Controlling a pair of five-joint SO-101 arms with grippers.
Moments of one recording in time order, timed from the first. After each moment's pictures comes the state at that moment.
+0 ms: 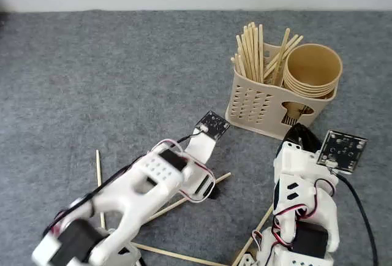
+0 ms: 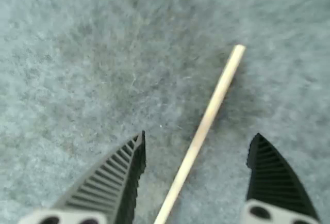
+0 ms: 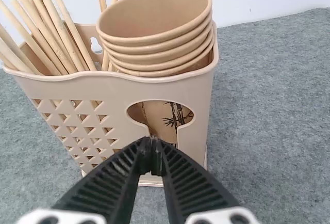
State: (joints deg) left arm 35.1 -7.3 47.4 53.6 11.4; right arm 9.1 -95.8 75.0 50.5 -6.6
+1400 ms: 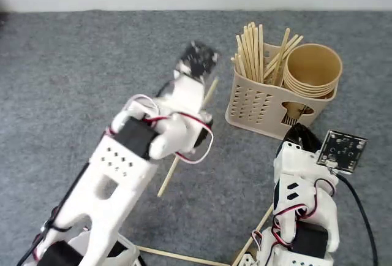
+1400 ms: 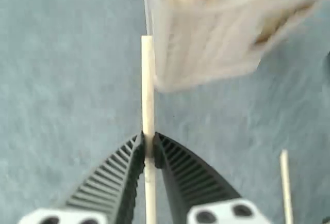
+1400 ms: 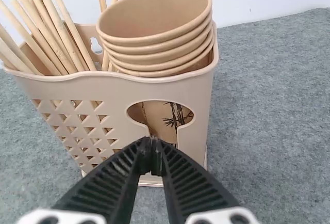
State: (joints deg) left arm 30.3 -24.2 13.1 72.2 11.1; right arm 9.1 -95.8 75.0 50.5 -6.6
